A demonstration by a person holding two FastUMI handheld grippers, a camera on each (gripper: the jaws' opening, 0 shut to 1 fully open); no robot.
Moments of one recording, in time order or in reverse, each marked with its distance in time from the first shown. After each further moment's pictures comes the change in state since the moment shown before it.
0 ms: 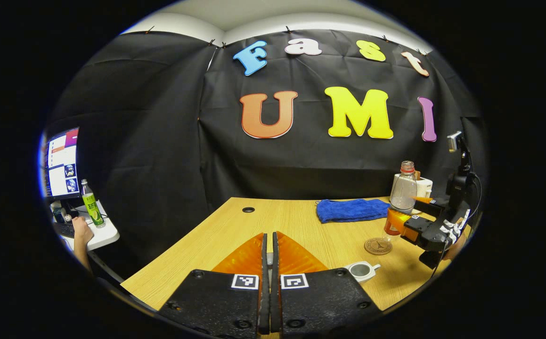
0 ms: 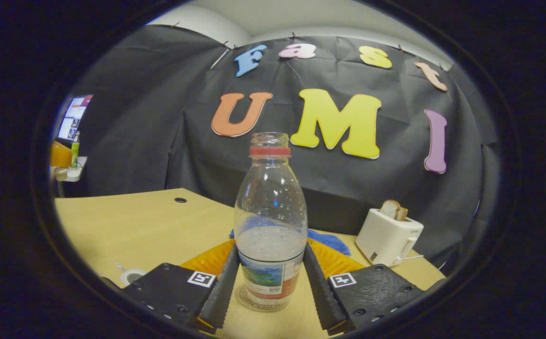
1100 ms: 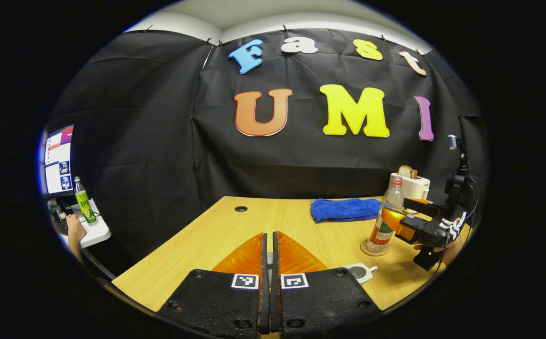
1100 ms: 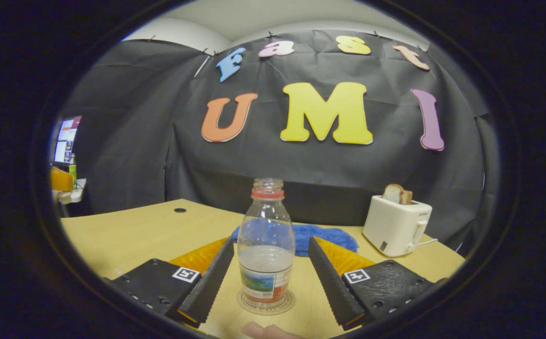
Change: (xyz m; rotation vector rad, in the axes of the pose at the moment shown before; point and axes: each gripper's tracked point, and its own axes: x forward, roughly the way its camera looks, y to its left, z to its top) left arm 0.014 -0.019 -0.002 -0.013 -0.034 -0.053; right arm -0.001 -0.021 -0.001 0.082 -0.059 0.002
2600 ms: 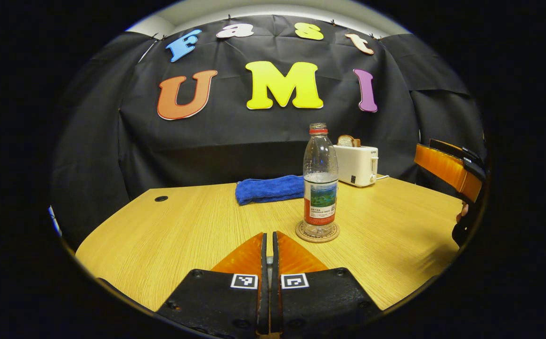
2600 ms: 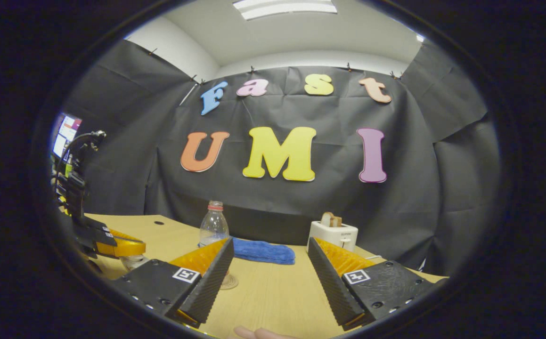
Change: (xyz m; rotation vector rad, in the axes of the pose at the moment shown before) left arm 0.051 -0.147 -0.093 0.100 0.064 -0.308; right arm -0.143 -0.080 0.012 -0.054 -0.203 -0.198
